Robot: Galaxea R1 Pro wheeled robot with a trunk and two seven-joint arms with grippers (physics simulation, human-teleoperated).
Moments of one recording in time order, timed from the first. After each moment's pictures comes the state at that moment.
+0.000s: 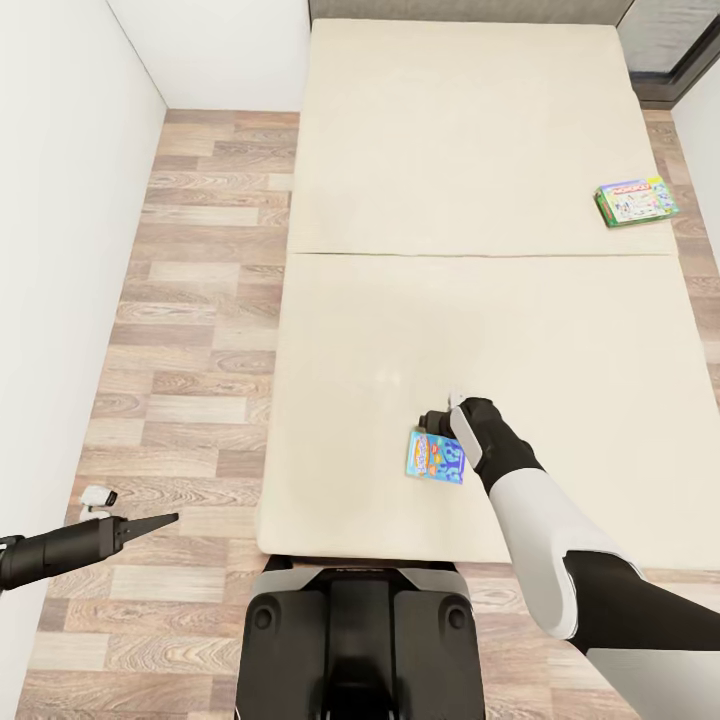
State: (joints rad) left arm -0.44 0.40 0.43 -1.16 0.02 0.86 -1.56; right arm -1.11 0.13 -0.13 -0.57 -0.06 0.68 -0.18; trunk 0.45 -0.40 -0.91
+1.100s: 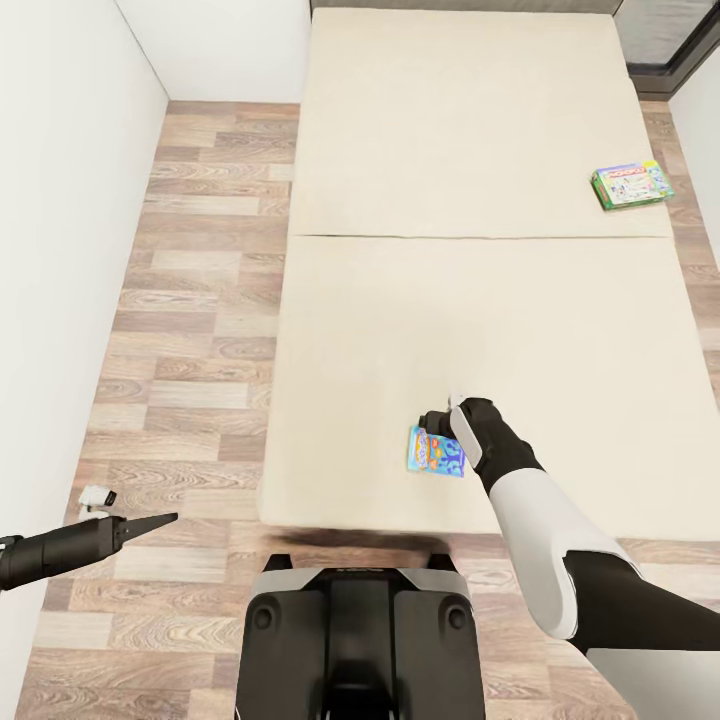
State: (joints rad) left arm -0.44 0.40 0.44 -1.16 0.02 0.86 -1.56; right arm -1.11 0.13 -0.13 -0.57 -0.06 0.68 -0.18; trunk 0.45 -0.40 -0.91
